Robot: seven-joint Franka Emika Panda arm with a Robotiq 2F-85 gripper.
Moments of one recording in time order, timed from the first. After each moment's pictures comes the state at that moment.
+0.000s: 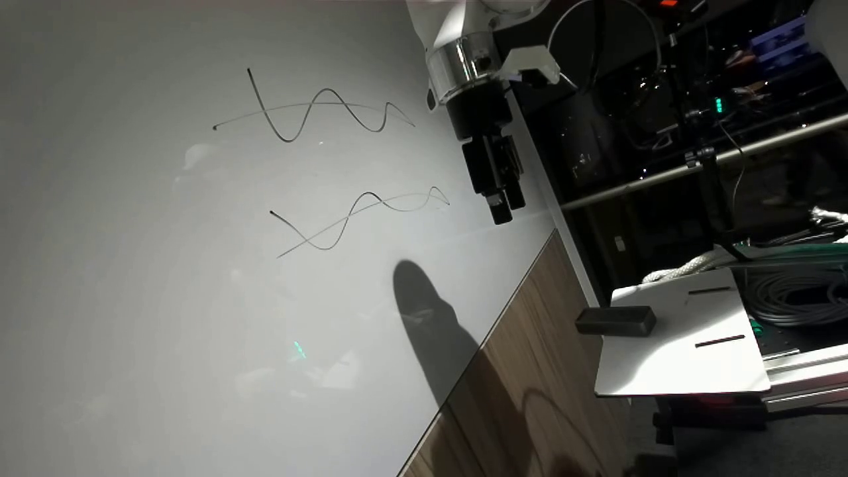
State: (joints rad) arm 0.16 -0.37 0.18 -2.42 0.13 2.16 0.12
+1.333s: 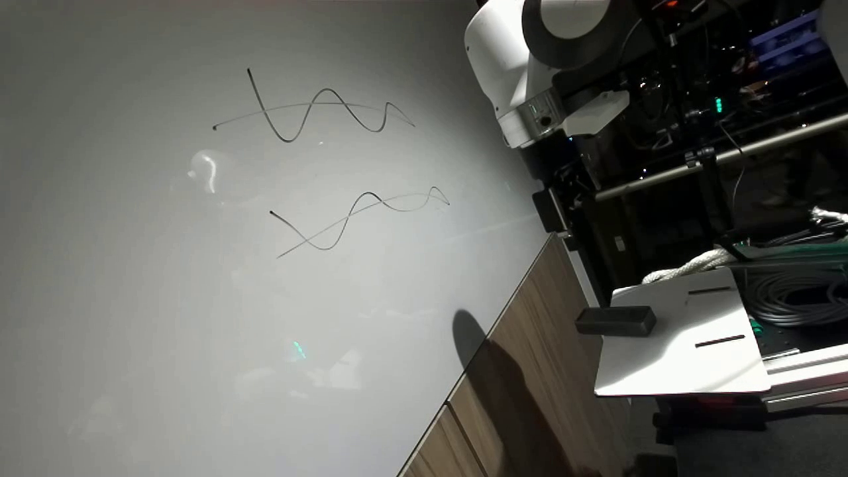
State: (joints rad) arm 0.04 -0.40 0.17 -2.66 0.02 2.22 0.39
